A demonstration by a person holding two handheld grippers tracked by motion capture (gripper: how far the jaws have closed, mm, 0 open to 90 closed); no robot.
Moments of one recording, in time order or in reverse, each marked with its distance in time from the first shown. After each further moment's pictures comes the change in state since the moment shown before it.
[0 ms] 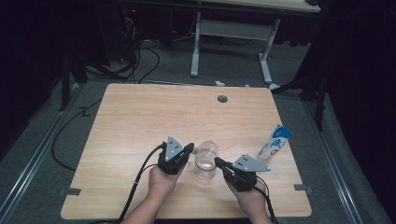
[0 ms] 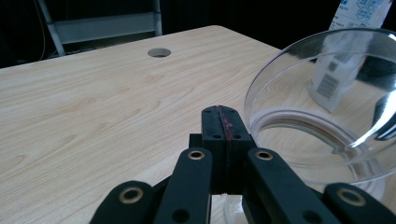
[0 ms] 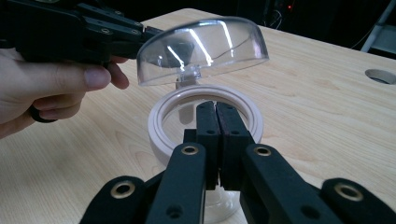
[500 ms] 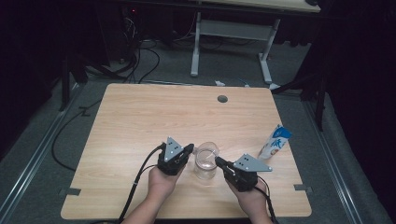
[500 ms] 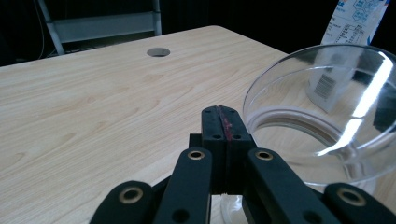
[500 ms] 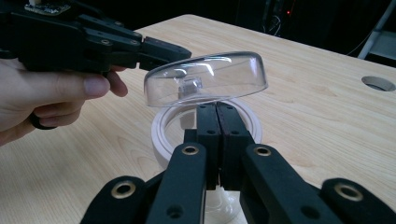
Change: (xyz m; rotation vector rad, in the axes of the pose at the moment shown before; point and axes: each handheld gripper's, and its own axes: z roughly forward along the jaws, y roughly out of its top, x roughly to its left) left arm -0.001 -0.001 -0.007 -0.001 -0.003 -0.006; right arm 0.001 0.005 -0.004 -0.017 0.001 -0.002
